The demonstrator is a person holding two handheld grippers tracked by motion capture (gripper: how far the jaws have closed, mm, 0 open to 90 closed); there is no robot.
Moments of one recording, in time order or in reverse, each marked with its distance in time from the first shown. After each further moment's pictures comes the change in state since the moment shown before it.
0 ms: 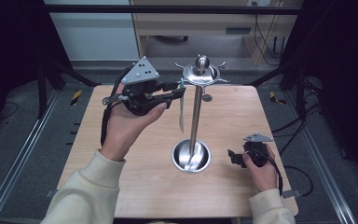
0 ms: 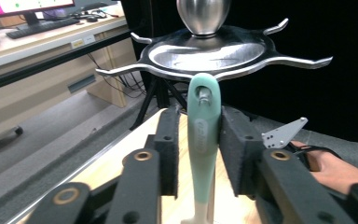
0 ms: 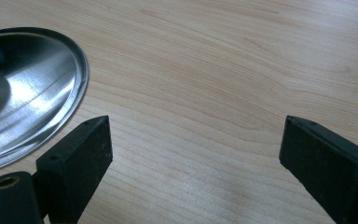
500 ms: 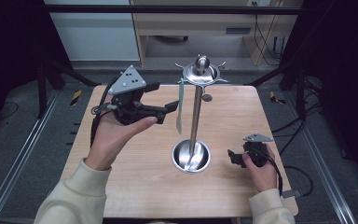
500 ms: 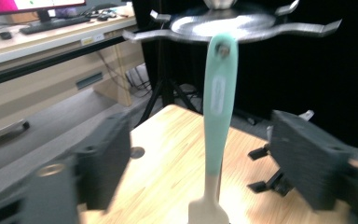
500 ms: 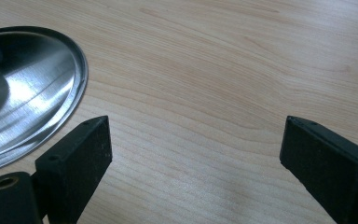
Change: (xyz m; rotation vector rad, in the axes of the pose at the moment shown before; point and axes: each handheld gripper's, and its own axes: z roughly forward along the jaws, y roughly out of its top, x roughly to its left) left arm 0.004 -0.026 -0.018 0.004 0.043 -0.020; right arm 0.000 0.000 0.001 0.004 -0.003 -0.003
